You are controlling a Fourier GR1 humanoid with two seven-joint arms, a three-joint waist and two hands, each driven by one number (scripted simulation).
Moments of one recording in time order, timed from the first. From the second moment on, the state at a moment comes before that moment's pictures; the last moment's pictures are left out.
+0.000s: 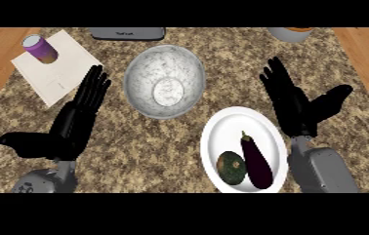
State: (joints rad) left arm -0.13 0.32 -0.23 -1.67 0.31 0.20 0.00; right arm -0.26 -0.19 0.14 -1.49 -0.39 -0.21 0.15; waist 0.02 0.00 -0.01
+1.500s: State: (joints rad) left arm -0.21 0.47 0.06 -1.49 0.31 0.18 -0.05; right arm -0.35 -0.61 0.78 -2.18 0.45 0.28 0.62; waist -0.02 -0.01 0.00
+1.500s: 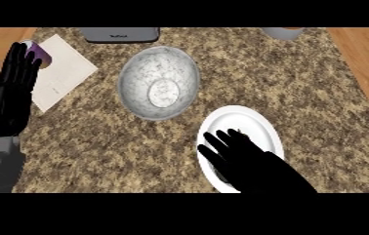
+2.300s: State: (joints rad) left arm -0.23 0.44 0.07 -1.46 0.29 0.15 -0.07; right arm -0.48 -0.66 0.71 -2.18 0.11 0.68 0.90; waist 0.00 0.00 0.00
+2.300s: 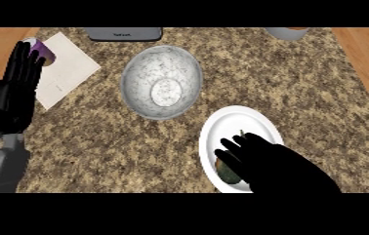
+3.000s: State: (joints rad) left arm -0.24 0.40 0.10 -1.48 0.25 0.14 -0.05; right arm -0.38 -0.59 0.71 -1.97 0.37 0.75 0.76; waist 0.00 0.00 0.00
